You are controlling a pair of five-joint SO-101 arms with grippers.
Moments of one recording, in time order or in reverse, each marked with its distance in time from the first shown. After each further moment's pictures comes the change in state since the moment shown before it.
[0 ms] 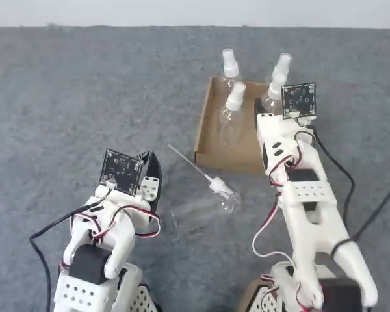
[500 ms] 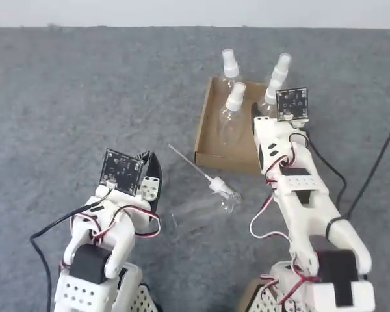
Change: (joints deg) left arm 0.0 0.0 0.0 0.0 0.0; right arm -0.1 12.4 -0.1 -11.9 0.0
